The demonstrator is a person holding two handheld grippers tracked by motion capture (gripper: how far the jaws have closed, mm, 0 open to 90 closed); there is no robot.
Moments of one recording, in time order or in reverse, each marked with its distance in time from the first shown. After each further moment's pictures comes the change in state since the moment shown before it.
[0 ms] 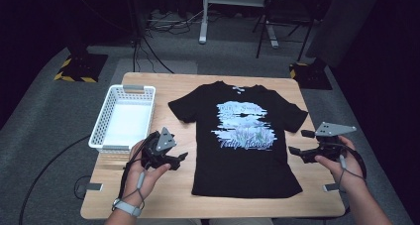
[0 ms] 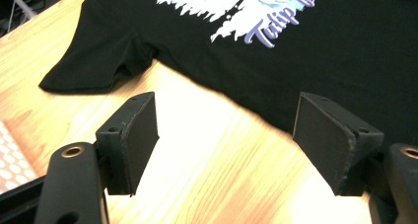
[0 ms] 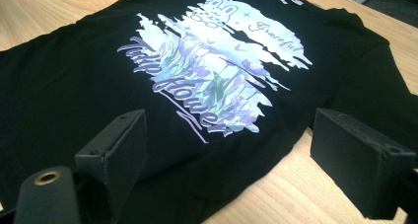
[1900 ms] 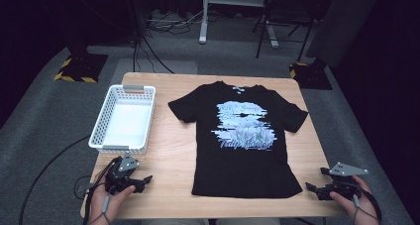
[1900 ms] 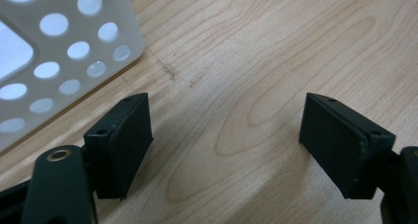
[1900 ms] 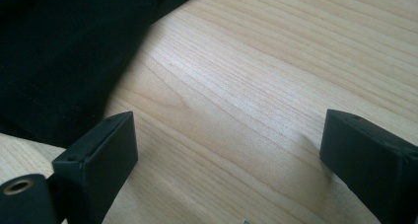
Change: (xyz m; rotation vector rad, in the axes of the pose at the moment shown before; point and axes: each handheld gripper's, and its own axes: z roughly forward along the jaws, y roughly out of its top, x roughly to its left) left arm 0.025 -0.126 -0.023 0.142 0.025 -0.204; right arm 0.008 -0.144 -0.015 0.118 -0.108 0.149
